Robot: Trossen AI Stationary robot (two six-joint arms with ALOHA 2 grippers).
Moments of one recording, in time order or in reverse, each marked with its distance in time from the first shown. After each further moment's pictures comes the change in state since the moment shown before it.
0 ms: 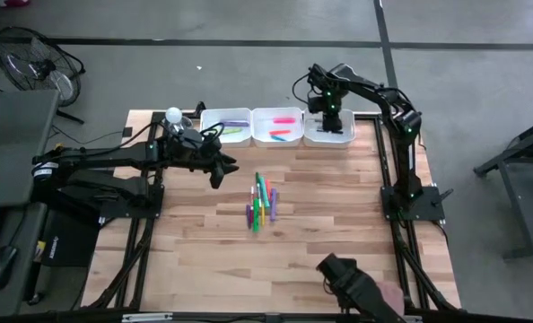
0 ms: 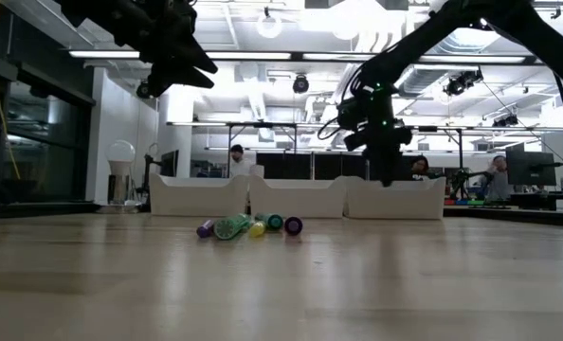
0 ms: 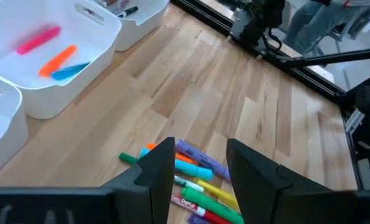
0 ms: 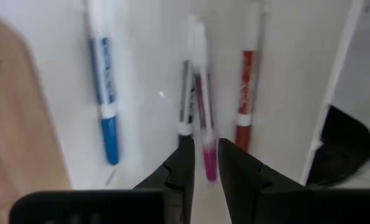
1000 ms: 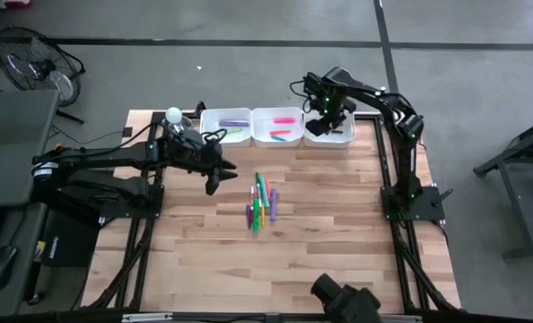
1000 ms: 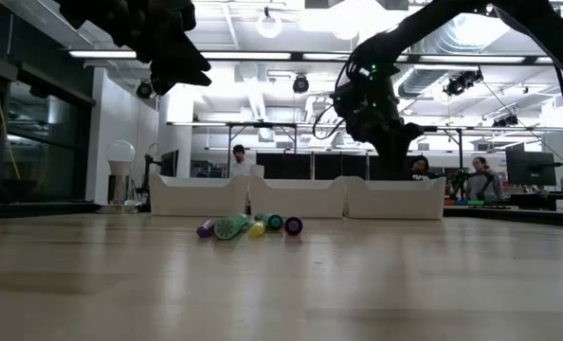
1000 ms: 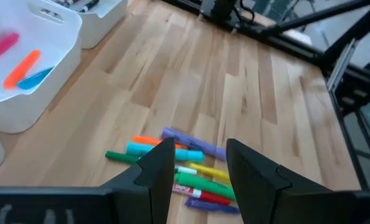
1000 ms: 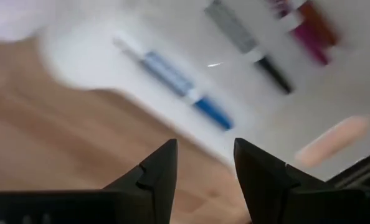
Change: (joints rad) left arm 0.000 0.000 0.000 -0.029 0.114 0.160; right arm 0.106 -0.063 0.001 -0.209 -0.058 0.973
